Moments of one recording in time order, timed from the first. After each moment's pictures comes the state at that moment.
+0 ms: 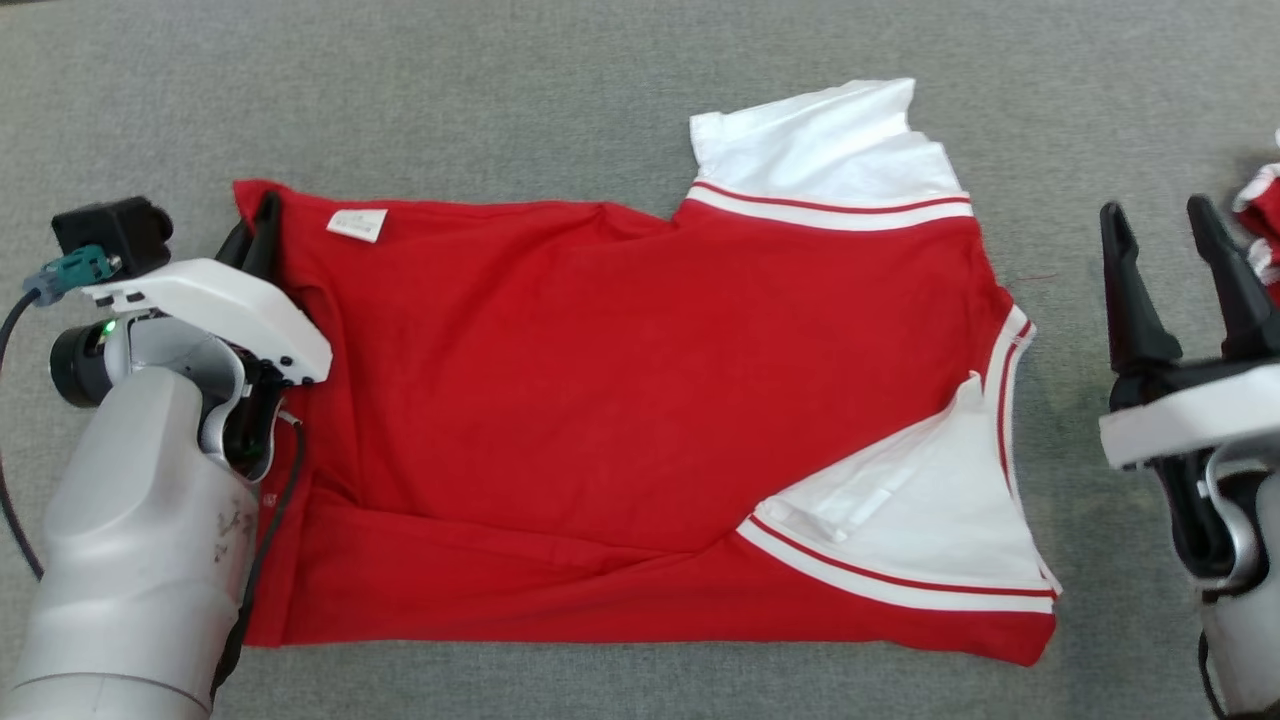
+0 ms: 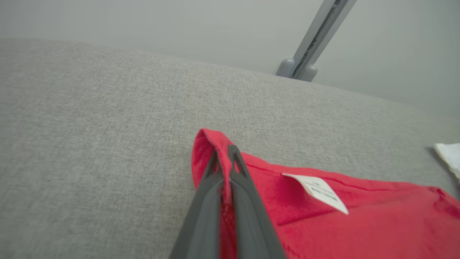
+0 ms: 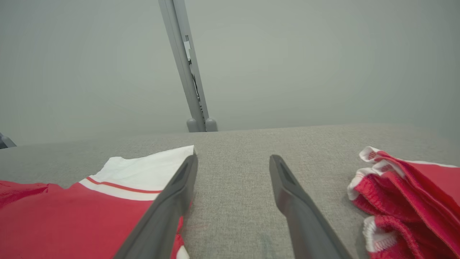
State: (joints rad) left arm -0.79 0.20 -0.18 0.89 -0.56 -0.11 -0.09; right arm -0.36 -0.26 0.07 0.16 0.38 0.13 -0.07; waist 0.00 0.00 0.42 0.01
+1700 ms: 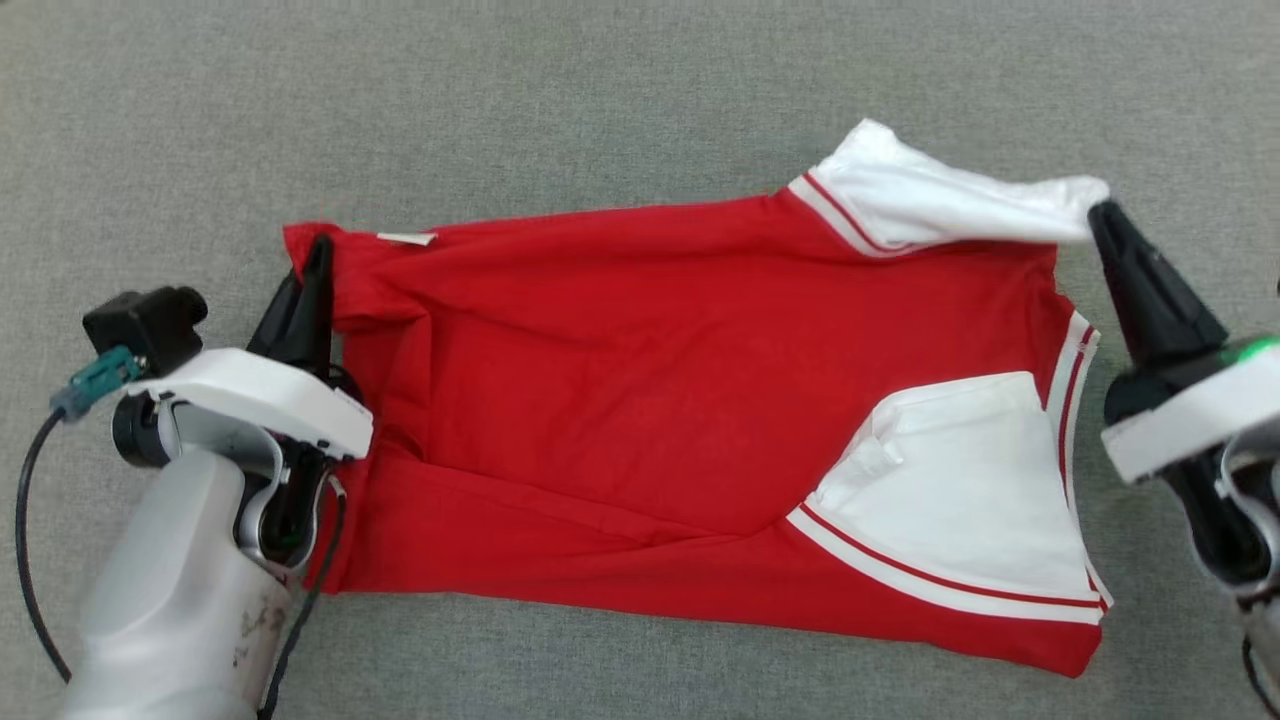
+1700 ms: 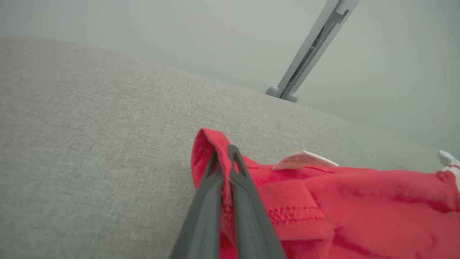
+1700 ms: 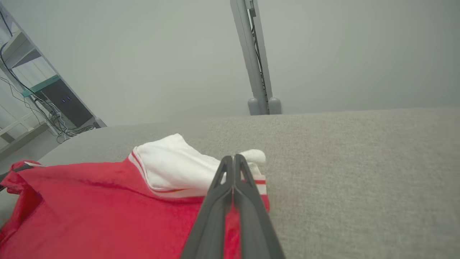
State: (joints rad) left arm -0.62 0.23 -0.31 0.65 -0.75 -0.12 -0.20; right arm -0.51 -0.55 0.43 0.25 0.79 0.13 -0.09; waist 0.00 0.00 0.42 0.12
